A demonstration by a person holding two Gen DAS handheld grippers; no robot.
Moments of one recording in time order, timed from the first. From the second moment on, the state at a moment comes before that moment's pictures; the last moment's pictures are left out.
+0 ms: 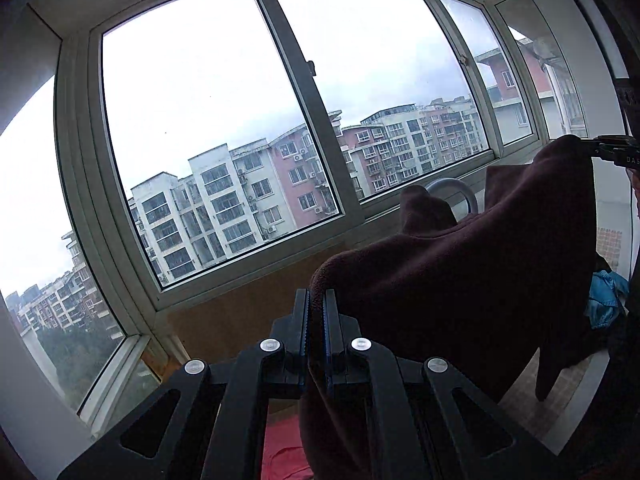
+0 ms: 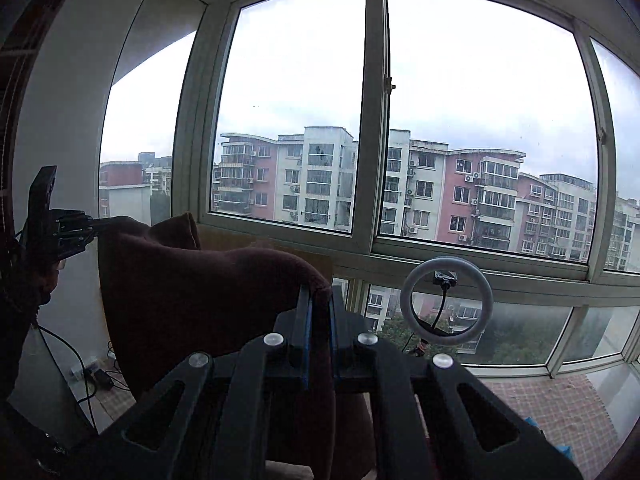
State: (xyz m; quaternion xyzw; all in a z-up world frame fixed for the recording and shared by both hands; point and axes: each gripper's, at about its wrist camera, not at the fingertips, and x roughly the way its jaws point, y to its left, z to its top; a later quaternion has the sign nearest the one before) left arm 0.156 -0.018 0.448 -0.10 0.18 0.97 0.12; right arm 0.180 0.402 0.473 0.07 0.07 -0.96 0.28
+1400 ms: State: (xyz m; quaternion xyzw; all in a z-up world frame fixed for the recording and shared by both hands) left arm 0.014 -0.058 0.114 -0.54 0.10 0.82 0.12; right arm -0.029 0.404 0.072 0.56 0.05 -0.80 0.19
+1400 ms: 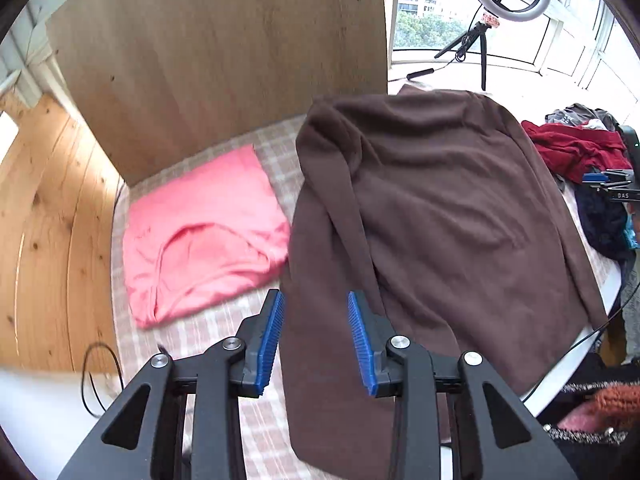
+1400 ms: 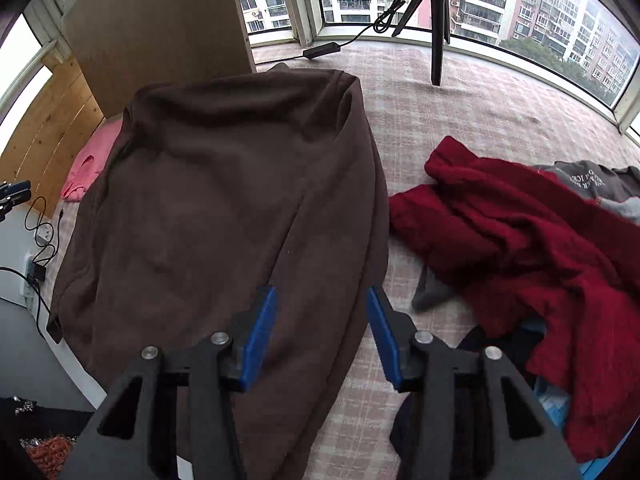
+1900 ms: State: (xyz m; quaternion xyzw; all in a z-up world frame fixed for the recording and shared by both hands) left arm 0.116 -0.043 -0.005 -0.64 0.11 0.75 0.13; right arm 0.053 0.392 0.028 0.61 0.04 -0.77 0.21
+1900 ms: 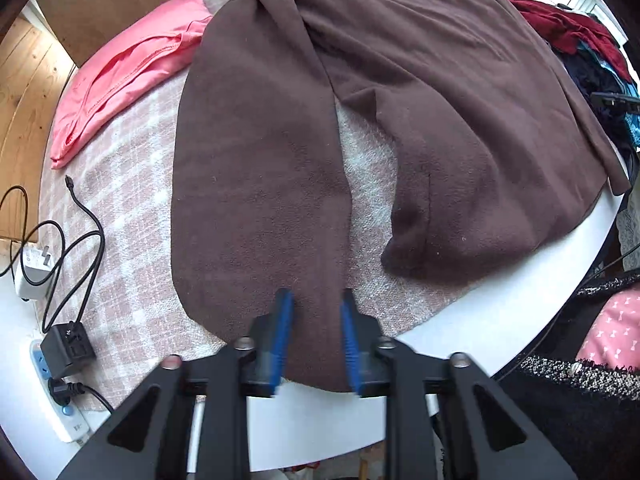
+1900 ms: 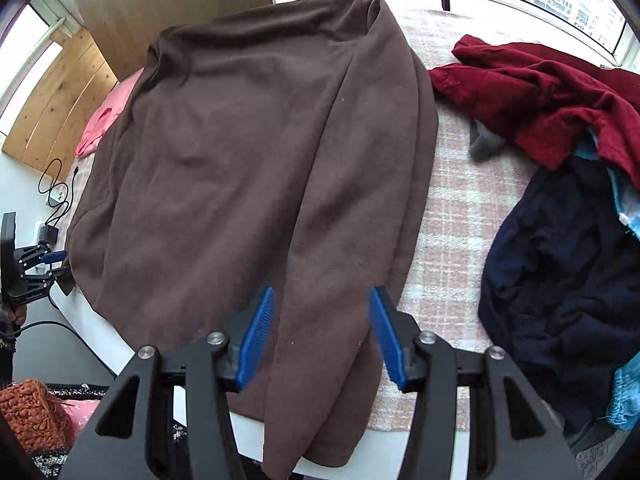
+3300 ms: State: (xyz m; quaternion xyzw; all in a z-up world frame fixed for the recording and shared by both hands) left arm 0.131 0.008 0.026 -0.59 0.12 0.74 0.29; right arm 0.089 0.423 0.041 0.60 0.02 -0.79 0.15
